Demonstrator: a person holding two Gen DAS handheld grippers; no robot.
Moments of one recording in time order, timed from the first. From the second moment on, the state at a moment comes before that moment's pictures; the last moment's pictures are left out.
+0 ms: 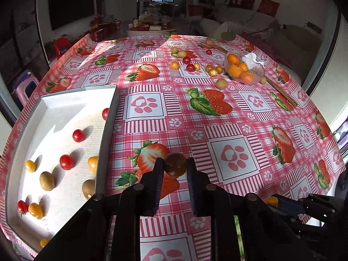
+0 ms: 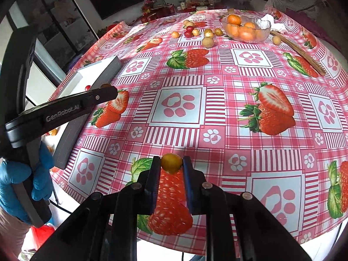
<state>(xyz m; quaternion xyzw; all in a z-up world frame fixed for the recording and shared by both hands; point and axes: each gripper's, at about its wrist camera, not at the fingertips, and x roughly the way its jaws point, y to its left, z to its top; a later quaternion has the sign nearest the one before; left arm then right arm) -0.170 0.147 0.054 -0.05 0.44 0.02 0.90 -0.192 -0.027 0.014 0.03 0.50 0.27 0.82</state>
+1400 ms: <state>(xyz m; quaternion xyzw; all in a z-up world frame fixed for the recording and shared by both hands) -0.168 0.340 0.062 -0.09 0.45 0.17 0.87 -0.106 0.205 0.076 -0.06 0.50 0.39 0.77</state>
